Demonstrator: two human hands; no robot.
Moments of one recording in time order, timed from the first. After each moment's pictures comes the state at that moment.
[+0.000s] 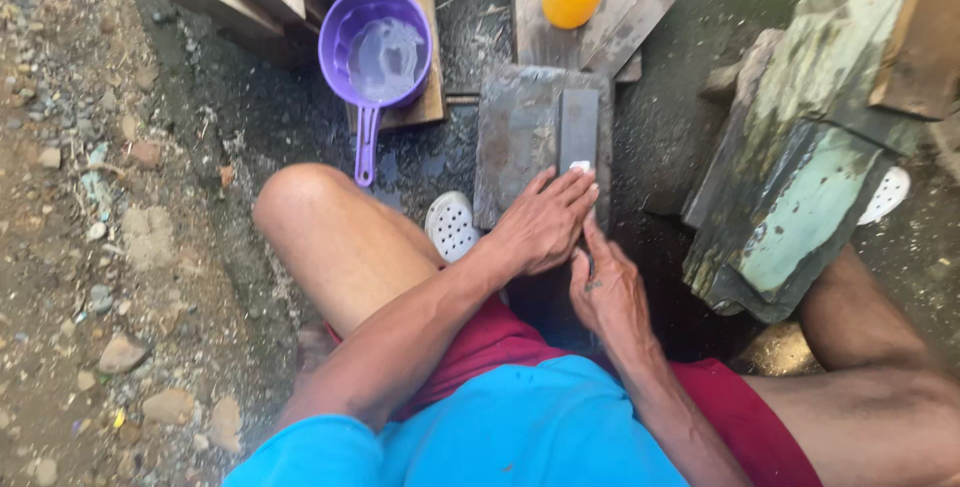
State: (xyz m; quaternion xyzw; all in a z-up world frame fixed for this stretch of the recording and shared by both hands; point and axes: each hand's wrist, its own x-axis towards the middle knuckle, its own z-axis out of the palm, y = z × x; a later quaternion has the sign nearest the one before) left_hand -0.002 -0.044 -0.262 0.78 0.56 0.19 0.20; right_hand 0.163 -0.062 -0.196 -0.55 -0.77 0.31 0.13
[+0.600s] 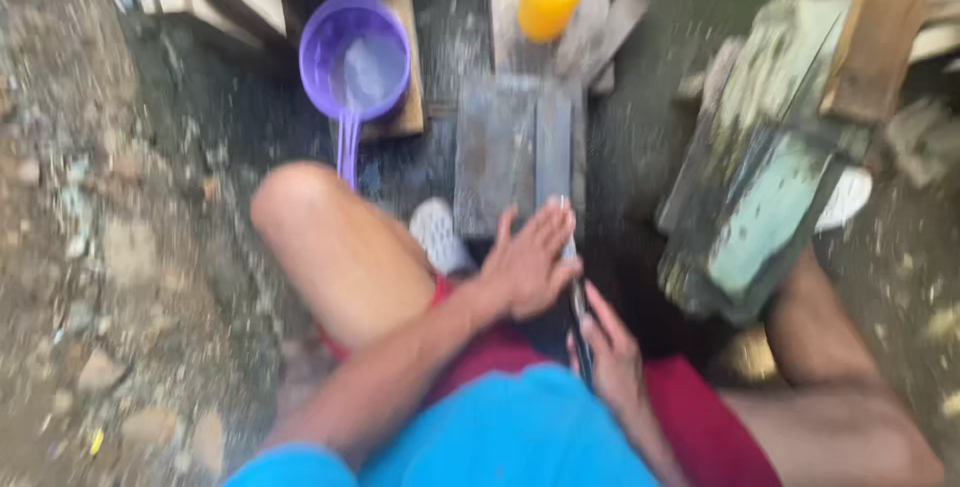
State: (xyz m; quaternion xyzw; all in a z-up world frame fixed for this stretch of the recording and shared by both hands) left_hand 0.029 -0.074 -0.226 0.71 0.61 0.14 0.34; right_hand 0.219 -0.115 -0.191 -0.64 -0.36 0.65 0.17
